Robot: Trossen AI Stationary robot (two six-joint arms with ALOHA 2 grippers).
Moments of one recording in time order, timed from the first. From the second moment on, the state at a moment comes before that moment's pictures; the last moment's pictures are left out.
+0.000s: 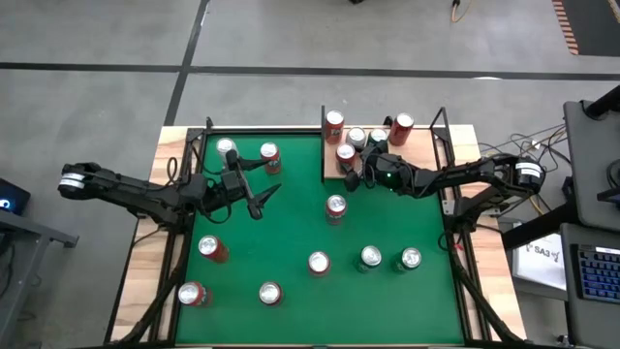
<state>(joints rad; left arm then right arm) -0.09 0.96 0.48 0.68 -0.49 0.23 -0.30 1.45 0.56 0.62 0.40 0.12</state>
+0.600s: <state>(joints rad) -0.09 0.96 0.48 0.68 -0.49 0.23 -0.30 1.43 0.56 0.67 0.43 0.08</state>
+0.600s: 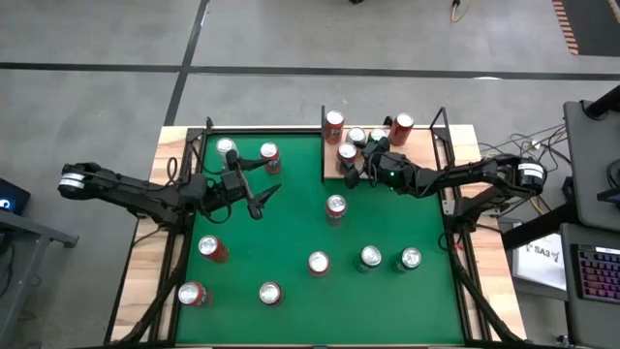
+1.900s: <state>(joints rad) 0.10 0.90 0.60 0.29 -0.06 0.50 -0.26 1.60 1.64 -0.97 0.33 0.68</state>
